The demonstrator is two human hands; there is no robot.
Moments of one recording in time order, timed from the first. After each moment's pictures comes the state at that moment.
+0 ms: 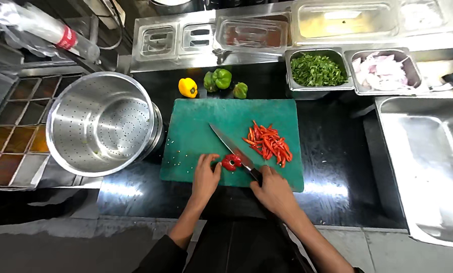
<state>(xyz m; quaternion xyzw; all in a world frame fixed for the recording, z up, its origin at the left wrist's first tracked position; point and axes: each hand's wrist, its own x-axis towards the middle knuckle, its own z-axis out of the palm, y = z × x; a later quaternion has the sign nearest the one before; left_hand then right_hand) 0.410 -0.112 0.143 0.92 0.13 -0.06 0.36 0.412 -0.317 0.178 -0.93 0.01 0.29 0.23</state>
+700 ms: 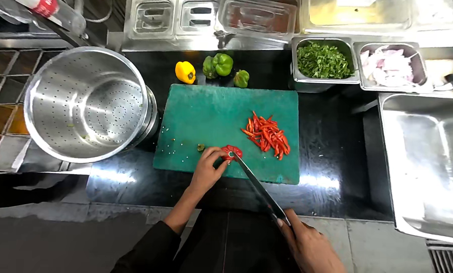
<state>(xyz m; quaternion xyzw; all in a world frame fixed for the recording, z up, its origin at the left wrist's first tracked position) 0.399 -0.108 0.102 0.90 -0.08 0.08 0.42 0.298 -0.386 0.214 -0.92 -0.01 0.34 0.20</state>
